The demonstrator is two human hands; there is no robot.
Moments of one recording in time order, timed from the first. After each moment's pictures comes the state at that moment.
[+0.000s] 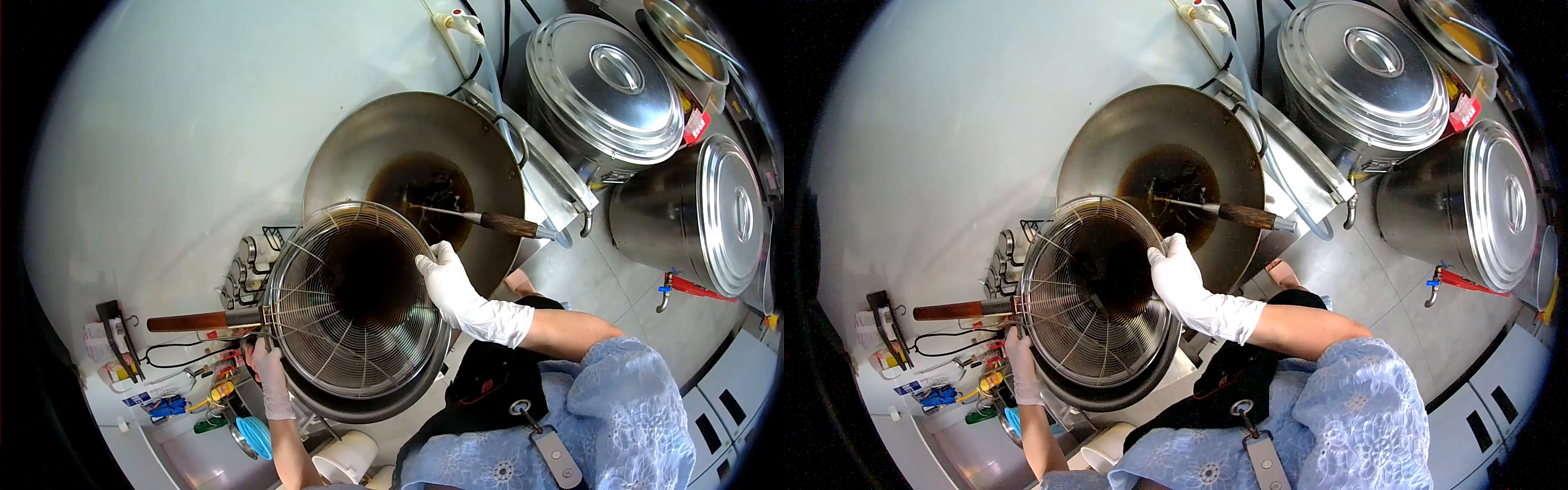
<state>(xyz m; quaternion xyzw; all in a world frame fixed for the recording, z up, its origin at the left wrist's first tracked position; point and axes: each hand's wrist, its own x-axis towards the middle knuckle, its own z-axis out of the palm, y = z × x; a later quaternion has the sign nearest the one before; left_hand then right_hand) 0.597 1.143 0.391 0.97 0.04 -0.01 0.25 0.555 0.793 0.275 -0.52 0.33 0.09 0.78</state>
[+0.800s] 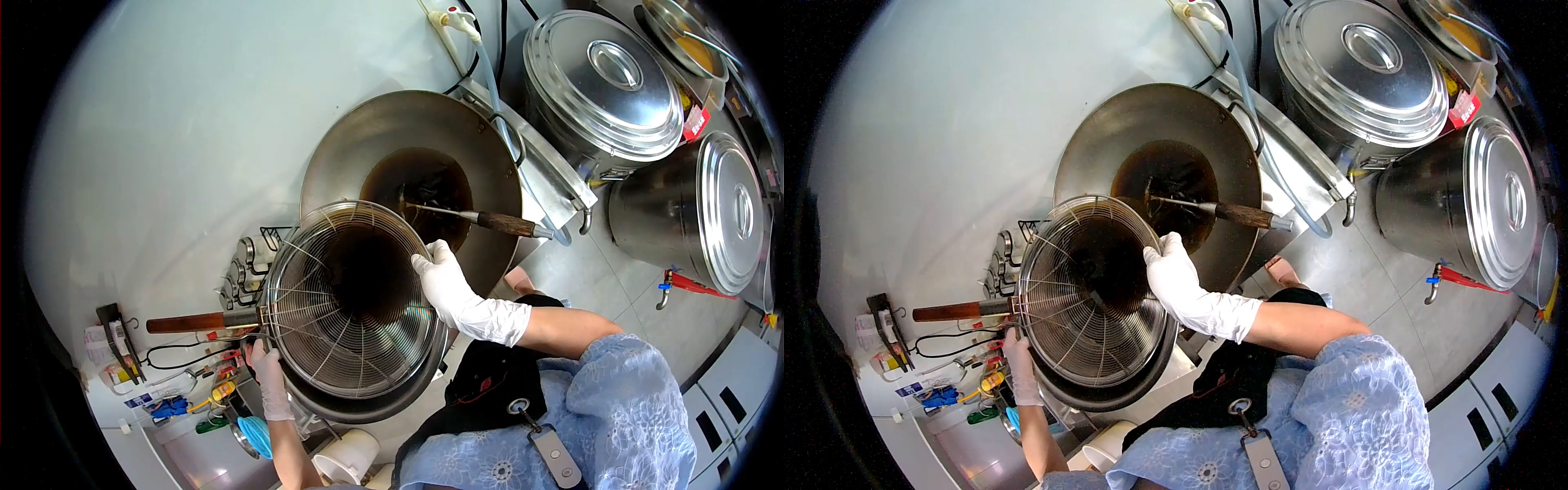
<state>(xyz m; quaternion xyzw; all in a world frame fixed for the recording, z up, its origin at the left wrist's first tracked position) 0.600 1.153 0.388 0.96 0.06 -0.01 0.27 0.556 0.796 0.271 -0.52 0.33 0.08 0.78</state>
